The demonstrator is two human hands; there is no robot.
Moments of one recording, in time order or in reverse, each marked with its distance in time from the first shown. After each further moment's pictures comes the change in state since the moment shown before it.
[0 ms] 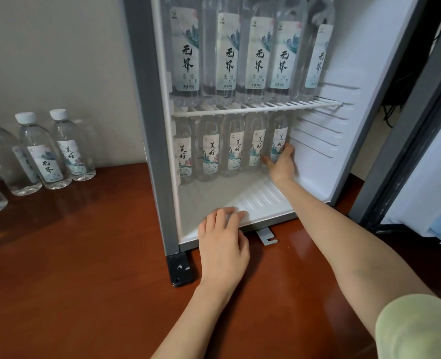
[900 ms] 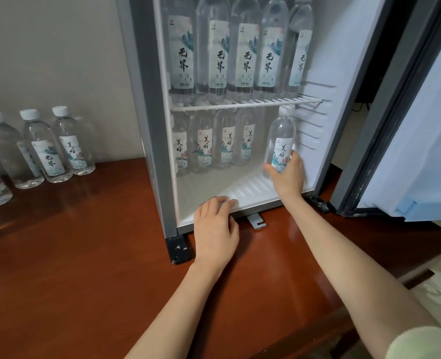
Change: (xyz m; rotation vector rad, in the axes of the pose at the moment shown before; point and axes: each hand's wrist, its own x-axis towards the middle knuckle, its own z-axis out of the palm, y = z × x) left_hand -0.005 -0.004 -0.003 -0.061 -0.016 0.020; right_hand -0.069 -0.002 -0.051 -0.128 0.149 0.009
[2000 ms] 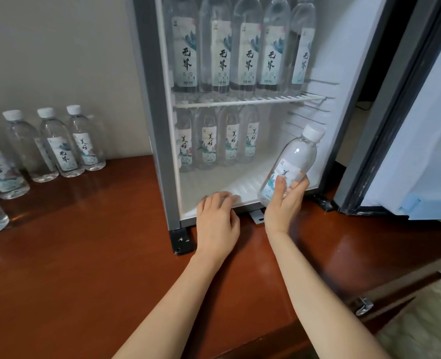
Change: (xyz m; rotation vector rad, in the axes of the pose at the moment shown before) left_hand 0.002 0.003 0.001 0.038 0.021 0.041; right_hand -0.098 -0.015 -0.005 0.515 0.246 -0.060
